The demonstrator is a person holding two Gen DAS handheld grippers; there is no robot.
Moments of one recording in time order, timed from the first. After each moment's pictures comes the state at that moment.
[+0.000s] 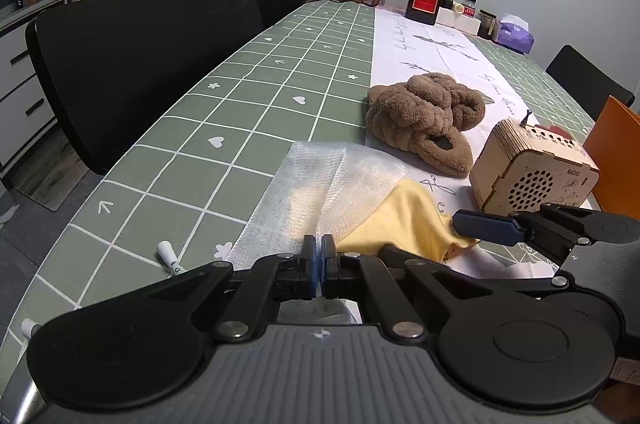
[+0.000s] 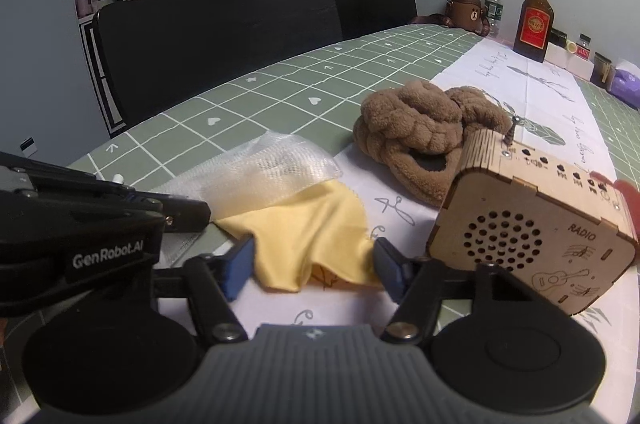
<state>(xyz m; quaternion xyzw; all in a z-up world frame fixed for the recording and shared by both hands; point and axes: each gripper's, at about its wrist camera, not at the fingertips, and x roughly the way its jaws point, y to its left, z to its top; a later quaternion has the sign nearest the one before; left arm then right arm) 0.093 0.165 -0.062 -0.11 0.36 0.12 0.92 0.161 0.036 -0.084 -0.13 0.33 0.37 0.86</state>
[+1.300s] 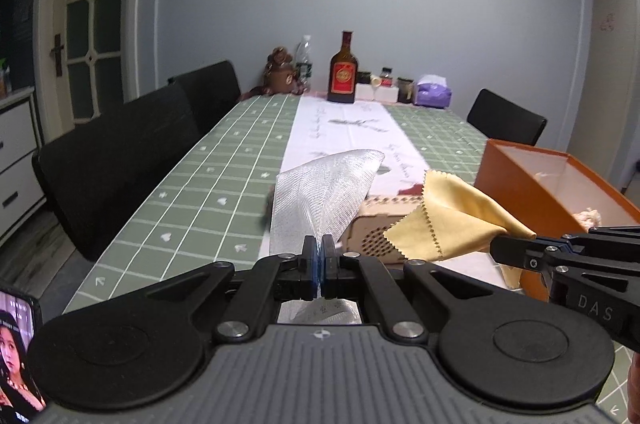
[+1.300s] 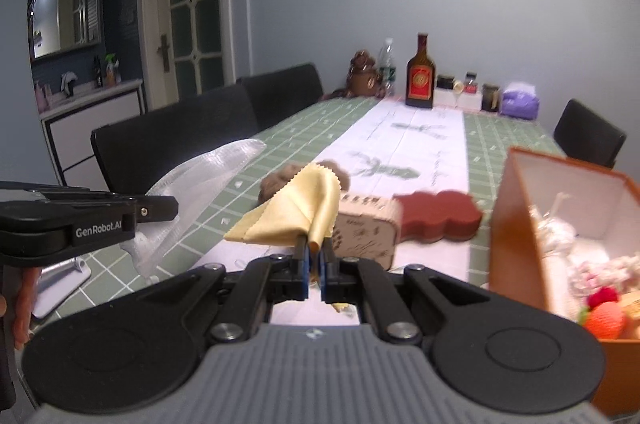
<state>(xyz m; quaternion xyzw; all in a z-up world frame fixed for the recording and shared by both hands) 0.028 0.077 0.025 -0.05 0.24 0.05 0.97 0.061 -0.114 0.017 -0.05 0.24 0.27 0.93</state>
